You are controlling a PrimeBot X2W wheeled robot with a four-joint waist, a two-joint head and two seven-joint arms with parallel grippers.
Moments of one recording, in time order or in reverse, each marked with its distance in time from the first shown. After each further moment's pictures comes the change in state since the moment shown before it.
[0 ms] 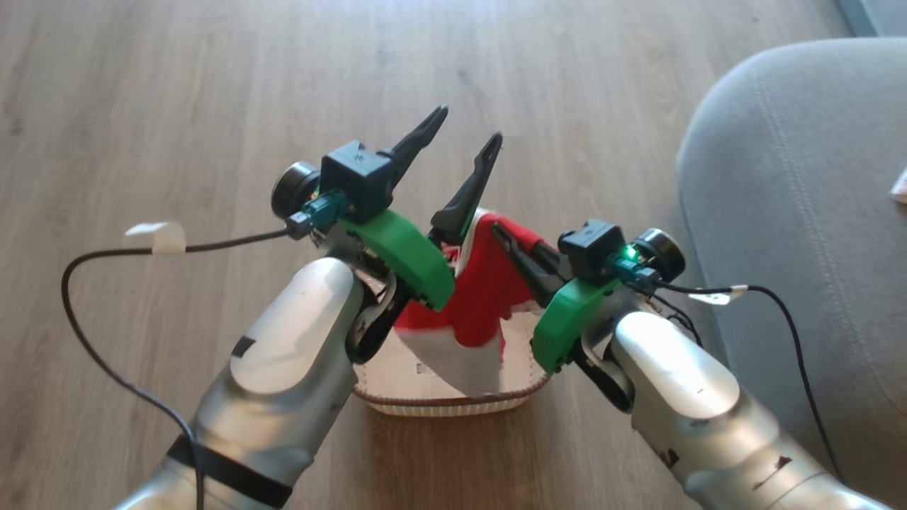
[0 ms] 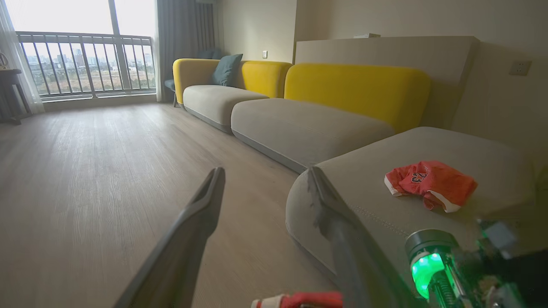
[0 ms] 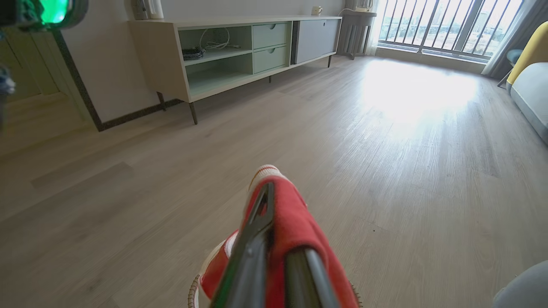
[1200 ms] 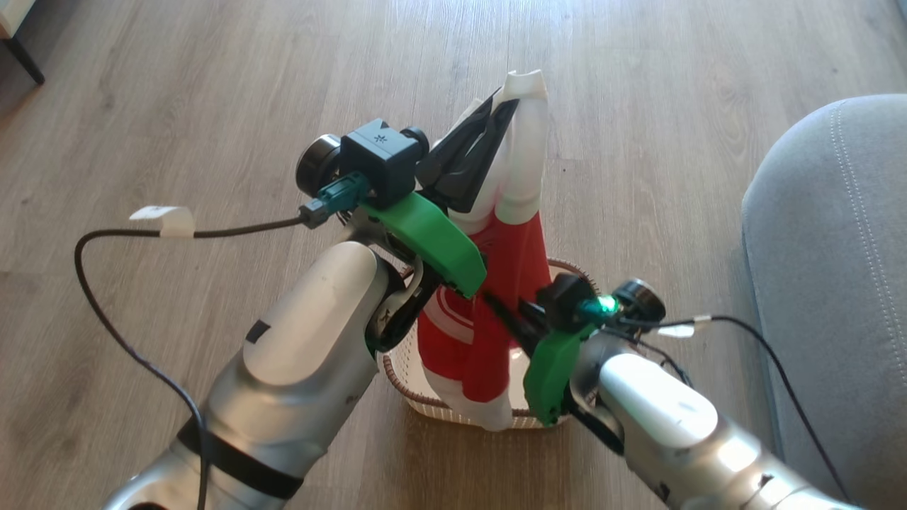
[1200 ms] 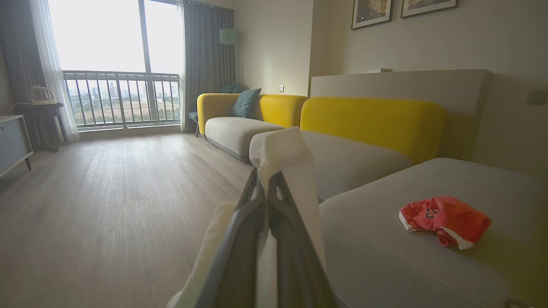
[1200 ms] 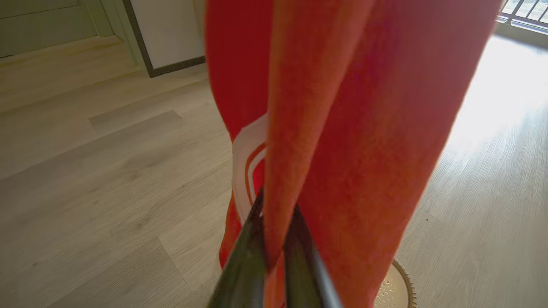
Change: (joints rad) left arm -0.042 -0.002 -0.064 -0.093 -0.062 0.042 0.000; right arm 0.013 0.001 0.164 0.123 0.069 0.000 0.000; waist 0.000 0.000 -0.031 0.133
